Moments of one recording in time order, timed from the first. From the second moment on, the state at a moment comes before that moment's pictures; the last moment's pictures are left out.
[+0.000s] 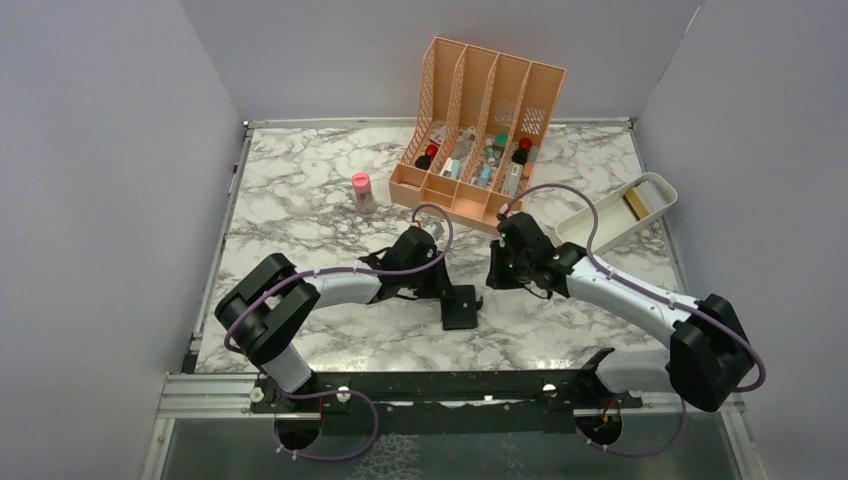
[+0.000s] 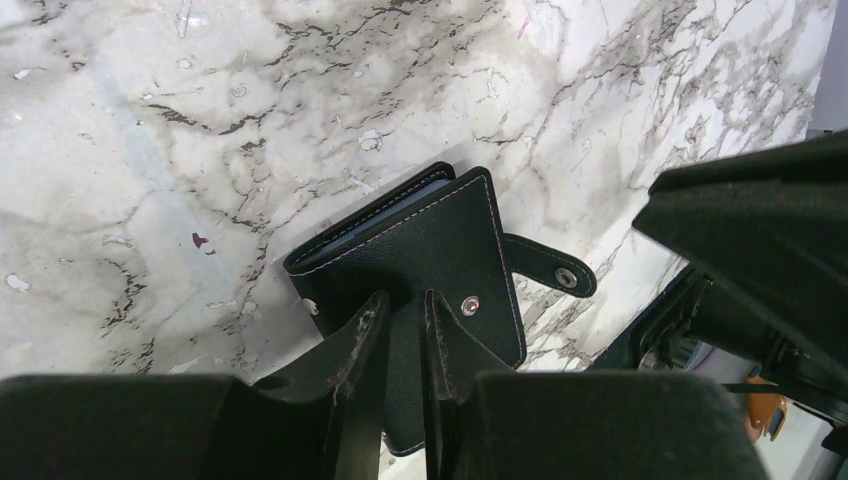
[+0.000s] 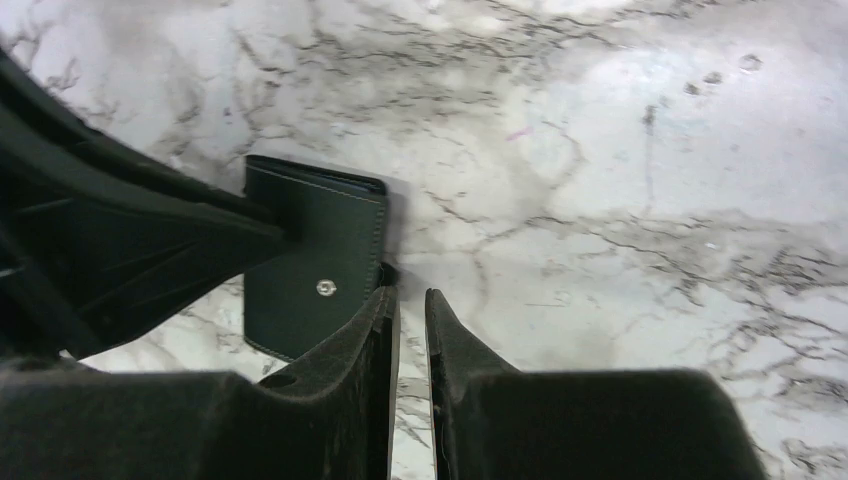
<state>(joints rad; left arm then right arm) -0.81 1.62 0.74 0.11 0.25 -0.78 0.70 1.30 0.80 -0.45 0.04 0.52</state>
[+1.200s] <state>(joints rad) -0.81 1.62 0.74 0.11 0.25 -0.78 0.61 1.32 0.60 -0.19 -0.30 0.55</state>
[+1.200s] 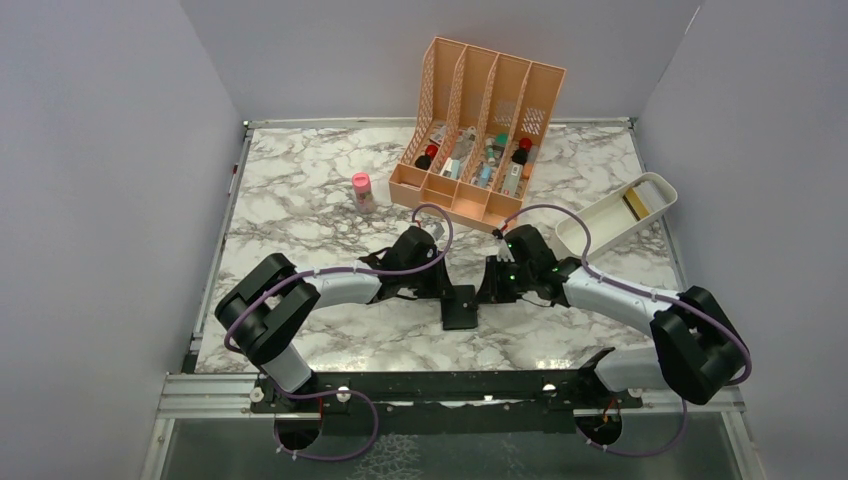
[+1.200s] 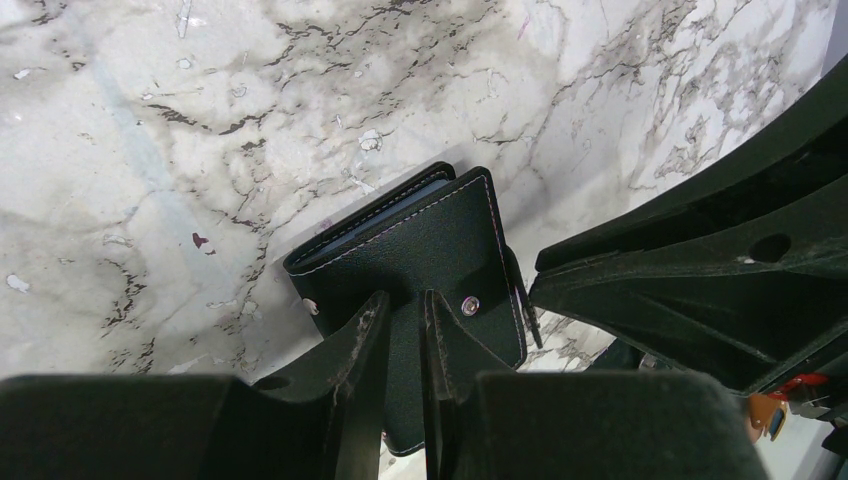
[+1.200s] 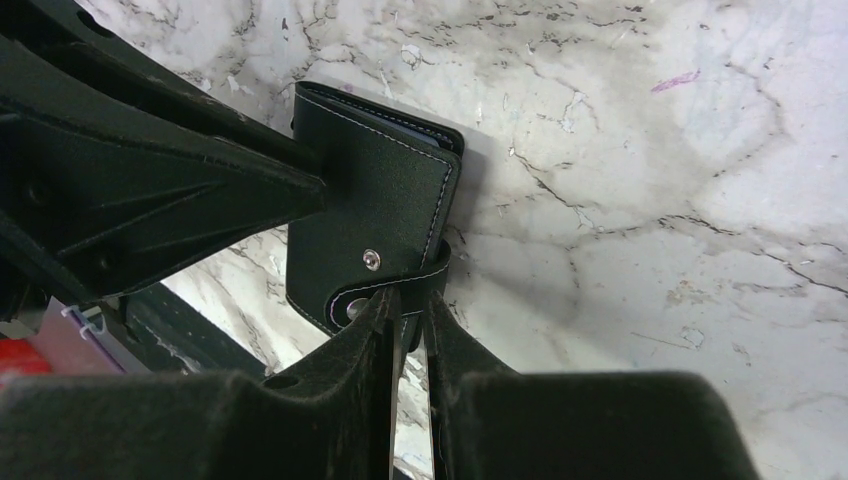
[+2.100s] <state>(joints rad) -0.81 1.62 0.74 0.11 0.25 -0.78 0.63 1.35 0.61 -0.17 -0.36 0.55</state>
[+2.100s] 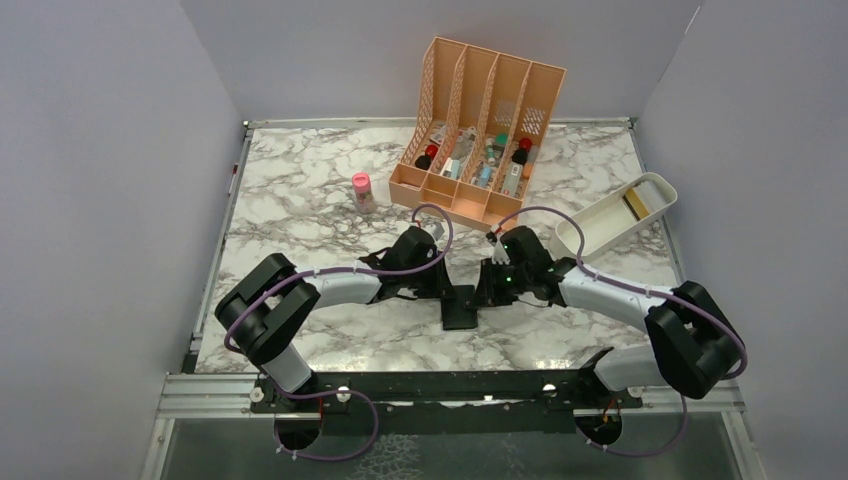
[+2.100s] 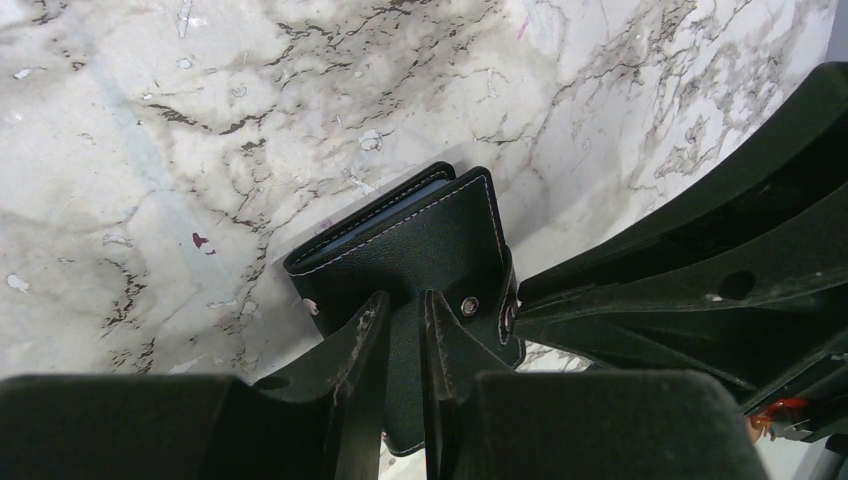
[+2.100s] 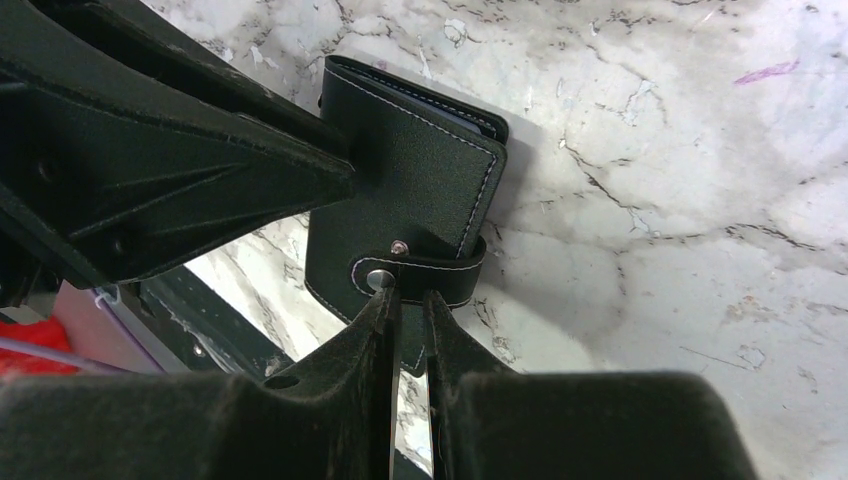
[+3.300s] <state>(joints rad) -0.81 1.62 0.74 0.11 0.25 -0.78 0.67 1.44 0.66 -0.17 -0.35 0.55</state>
